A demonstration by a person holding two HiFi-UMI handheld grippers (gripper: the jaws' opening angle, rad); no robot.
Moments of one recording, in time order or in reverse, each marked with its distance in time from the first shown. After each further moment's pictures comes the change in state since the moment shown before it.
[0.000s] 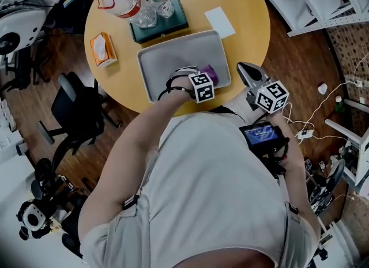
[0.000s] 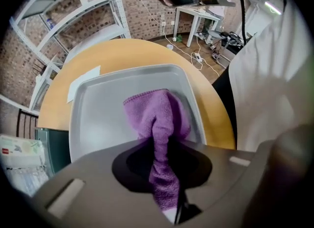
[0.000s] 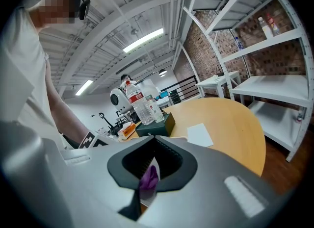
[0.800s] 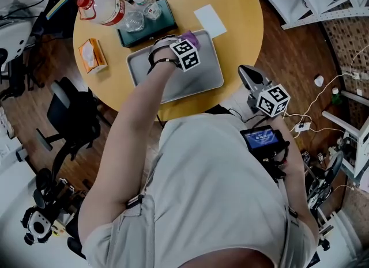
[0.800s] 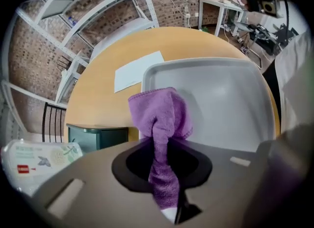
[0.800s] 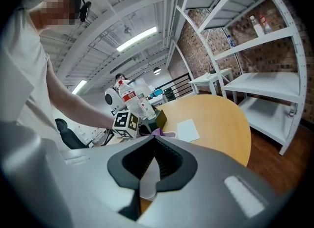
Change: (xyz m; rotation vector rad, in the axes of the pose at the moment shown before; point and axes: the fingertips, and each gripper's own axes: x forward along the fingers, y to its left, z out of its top) left arm -0.002 0.166 -0.030 -0.084 0.089 0.243; right arm -0.022 -0.029 -0.011 0.045 0.024 -0.055
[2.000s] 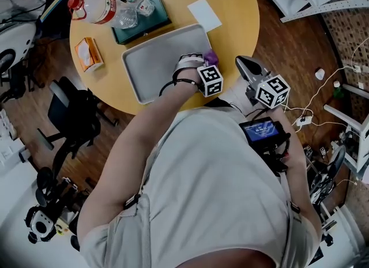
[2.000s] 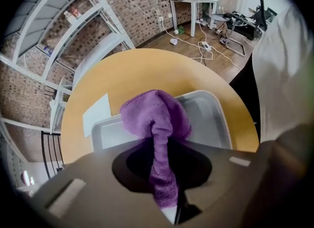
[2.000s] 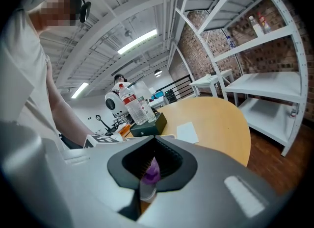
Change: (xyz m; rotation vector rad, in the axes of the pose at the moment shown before) left arm -0.029 -0.124 0.091 0.203 -0.042 -0.010; right arm -0.005 -0.008 0.009 0.004 -0.025 0.019
